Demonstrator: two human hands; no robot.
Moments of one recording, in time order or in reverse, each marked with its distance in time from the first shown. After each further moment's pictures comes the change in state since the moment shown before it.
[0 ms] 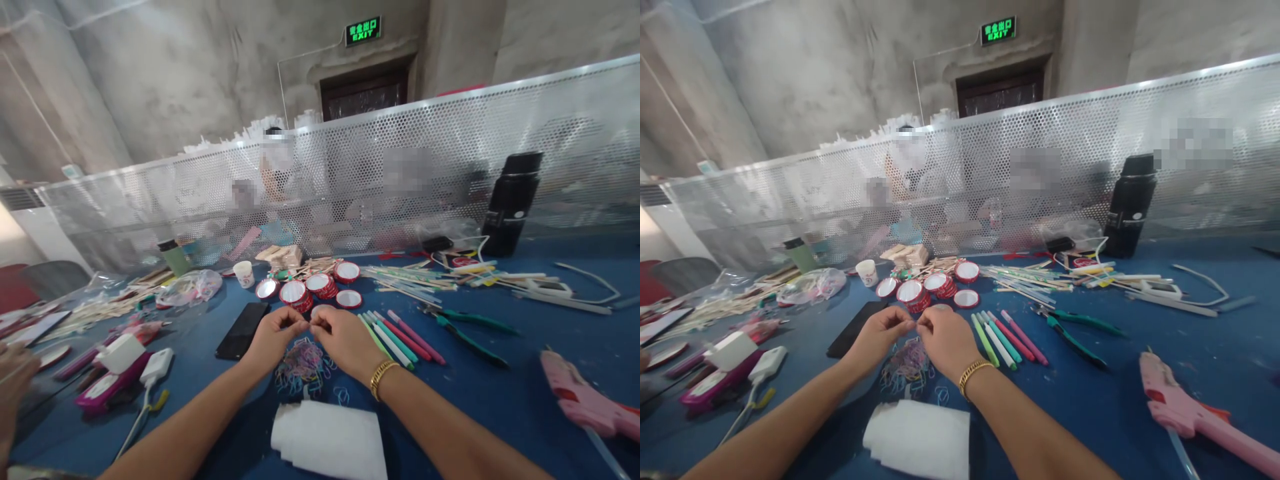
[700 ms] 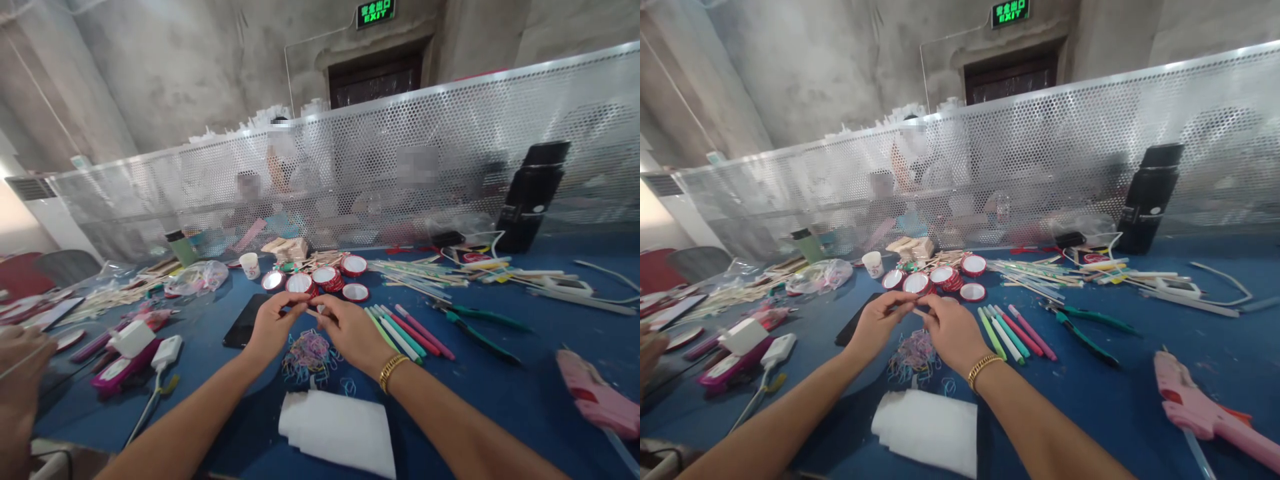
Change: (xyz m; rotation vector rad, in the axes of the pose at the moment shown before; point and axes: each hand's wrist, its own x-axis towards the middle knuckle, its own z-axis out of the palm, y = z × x) left_hand 0.001 0.003 -0.009 0.148 0.134 0.173; right_hand 0.000 0.005 0.003 0.077 0.006 -0.136
